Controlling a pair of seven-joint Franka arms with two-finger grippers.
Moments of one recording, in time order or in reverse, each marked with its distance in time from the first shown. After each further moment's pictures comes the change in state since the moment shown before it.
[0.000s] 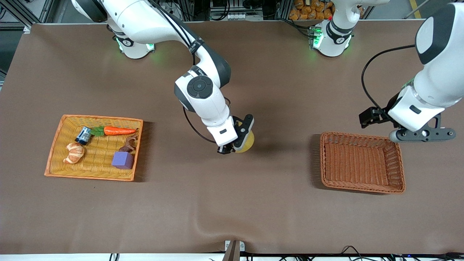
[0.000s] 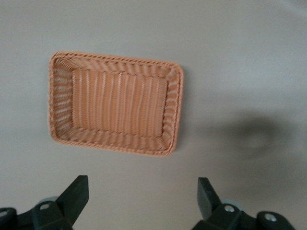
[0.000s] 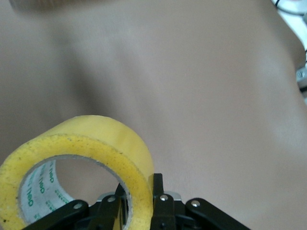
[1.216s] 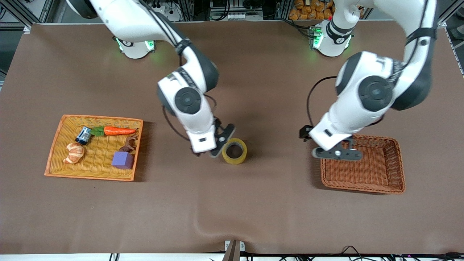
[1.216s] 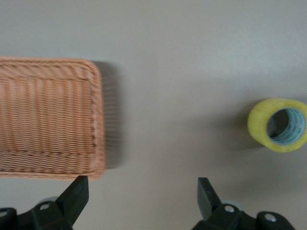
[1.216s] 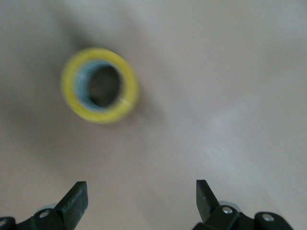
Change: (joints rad) left arm -0.221 0.193 -0.017 -0.031 -0.009 0.183 -0.163; right arm -0.114 -0.077 -0.029 0.008 -0.008 -0.341 0.101
